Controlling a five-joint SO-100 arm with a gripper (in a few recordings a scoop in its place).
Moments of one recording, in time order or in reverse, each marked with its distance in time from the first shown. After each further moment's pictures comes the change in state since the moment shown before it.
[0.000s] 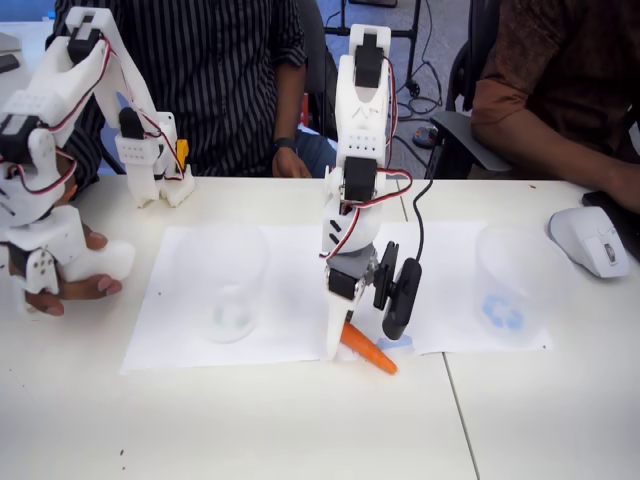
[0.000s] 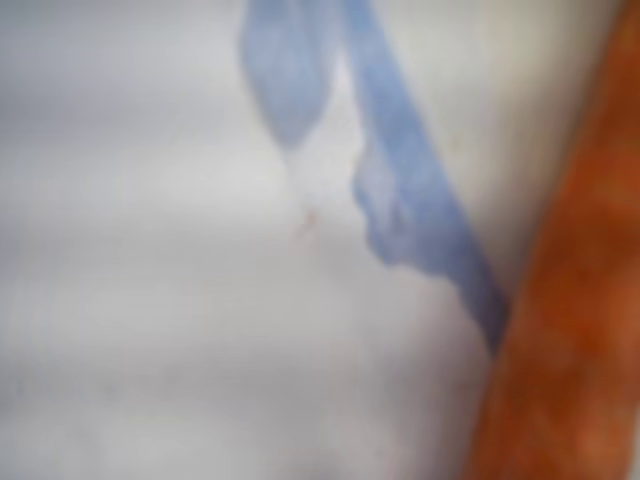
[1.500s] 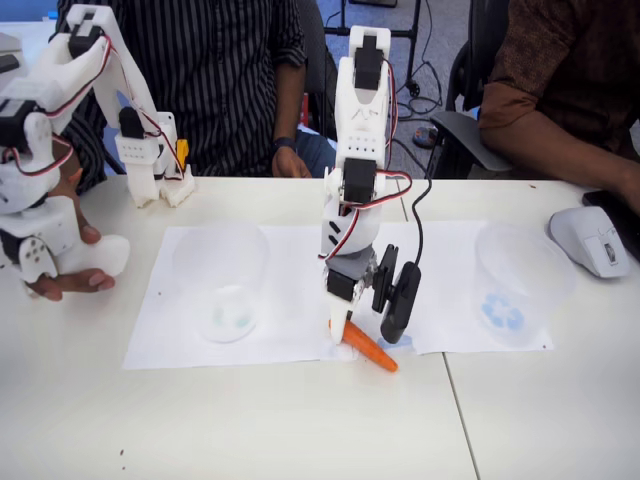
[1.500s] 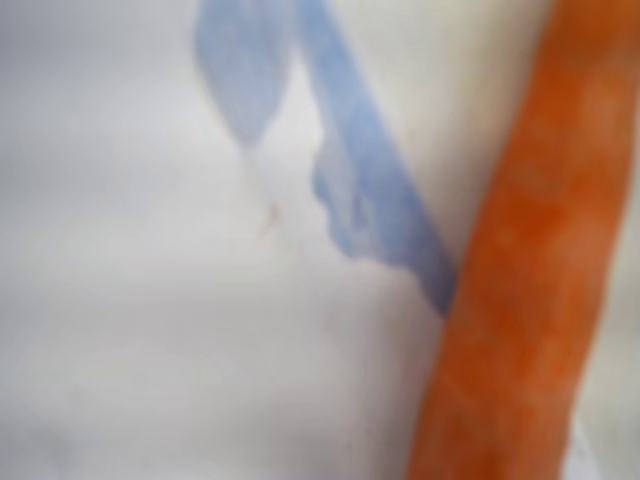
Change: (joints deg) arm 0.1 -1.1 -1.9 0.4 0.4
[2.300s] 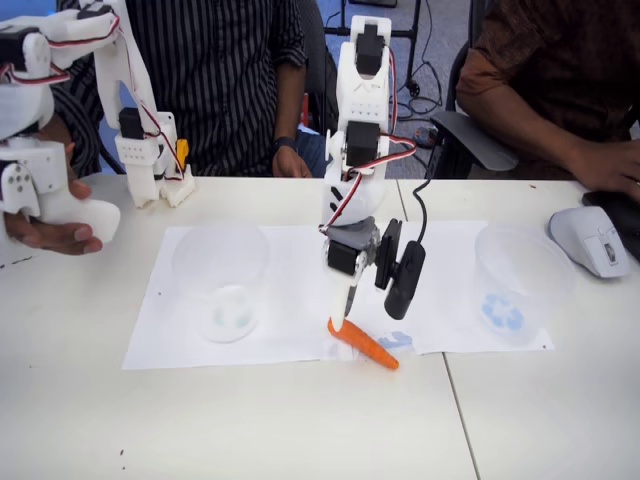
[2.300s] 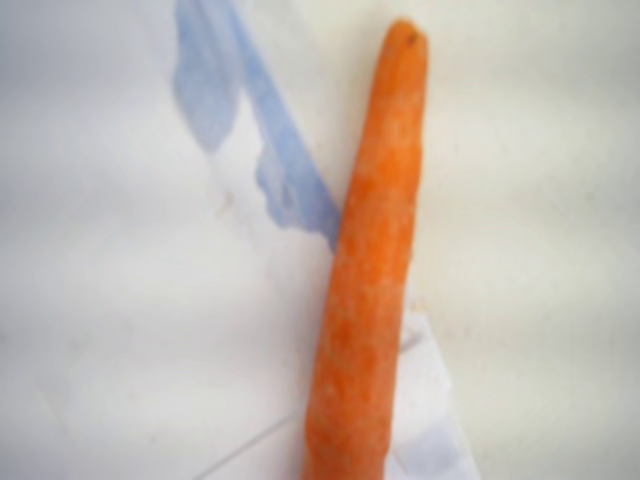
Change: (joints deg) arm 0.0 9.9 0.3 0.4 -0.4
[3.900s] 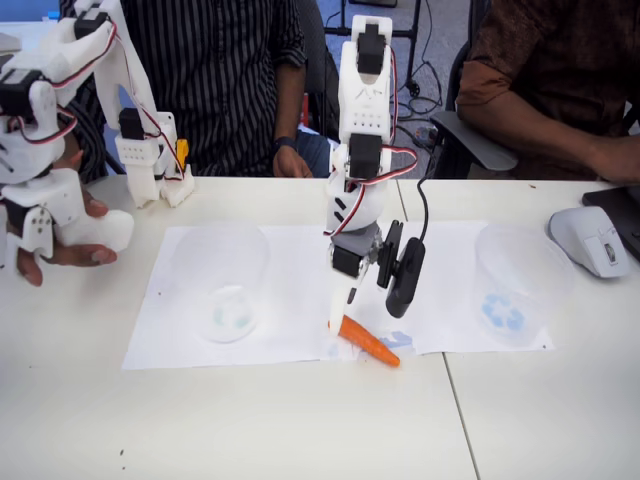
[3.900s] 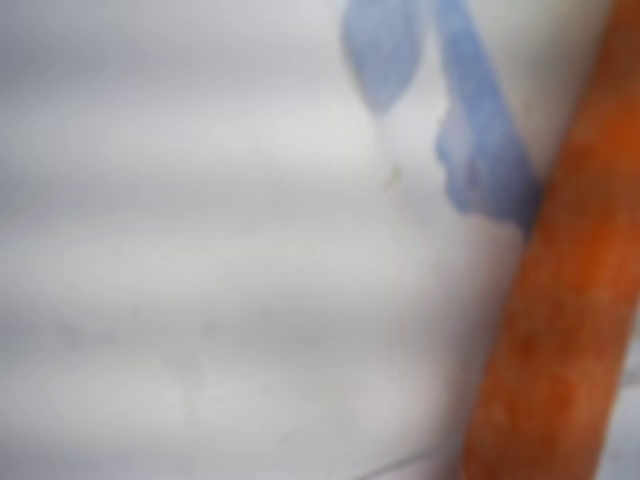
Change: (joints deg) arm -1.1 0.0 6.1 4.4 0.0
